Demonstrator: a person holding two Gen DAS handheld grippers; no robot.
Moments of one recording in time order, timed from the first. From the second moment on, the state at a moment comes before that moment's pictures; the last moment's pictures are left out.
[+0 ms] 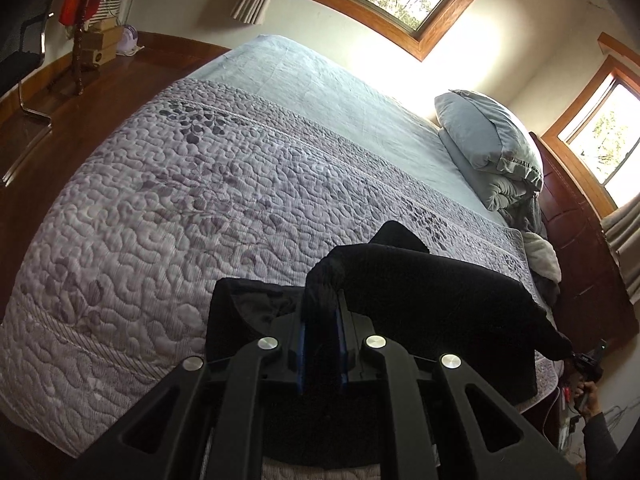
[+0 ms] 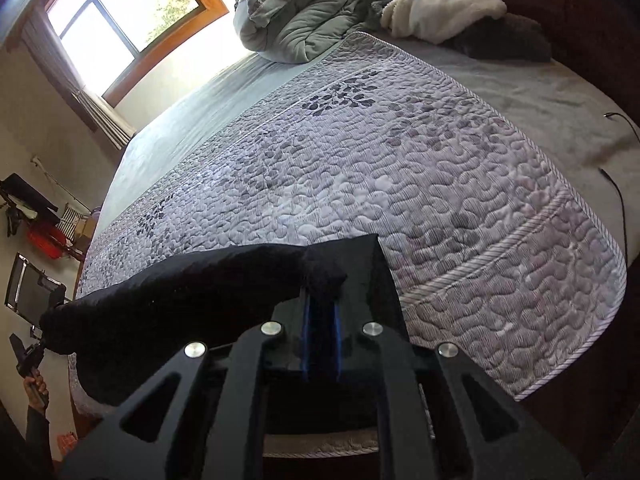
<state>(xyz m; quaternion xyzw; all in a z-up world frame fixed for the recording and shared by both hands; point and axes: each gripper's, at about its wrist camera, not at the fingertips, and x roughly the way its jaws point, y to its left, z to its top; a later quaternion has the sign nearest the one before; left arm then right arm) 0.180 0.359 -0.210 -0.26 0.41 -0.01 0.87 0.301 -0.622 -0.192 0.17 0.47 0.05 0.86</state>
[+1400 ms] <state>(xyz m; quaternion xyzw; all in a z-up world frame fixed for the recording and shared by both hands) 0.133 0.351 -0.308 -0.40 0.47 0.09 0.78 0.234 -0.646 -0.326 0.52 0.44 -0.02 0.73</state>
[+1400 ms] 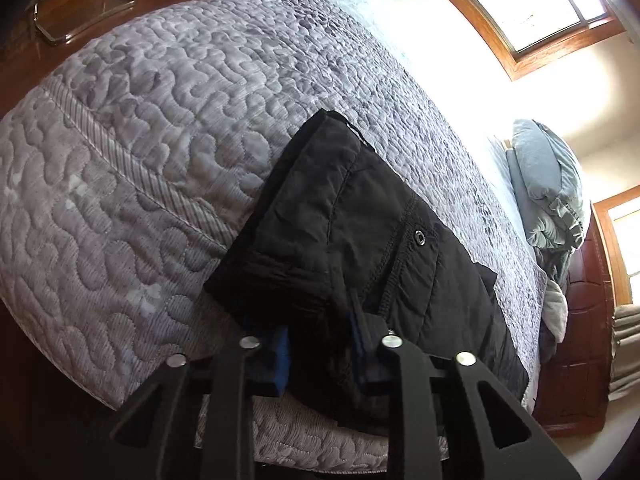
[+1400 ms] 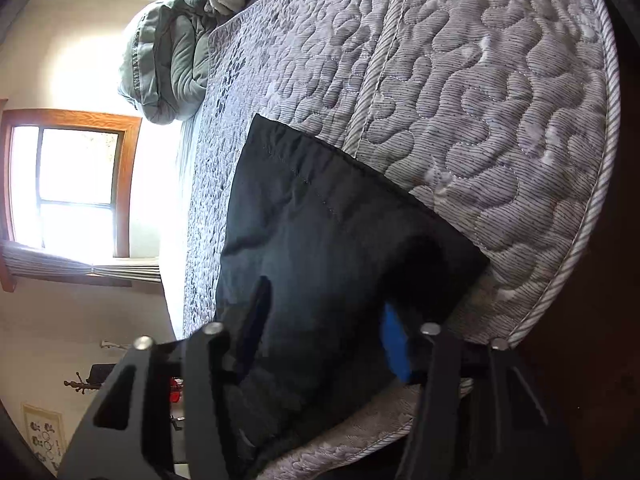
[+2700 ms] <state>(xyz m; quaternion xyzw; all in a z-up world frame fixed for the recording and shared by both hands) 0.091 0.350 -0.289 -0.35 0.42 0.11 0.83 0.158 -0.679 -0.328 0.55 0.40 -0.03 0.73</state>
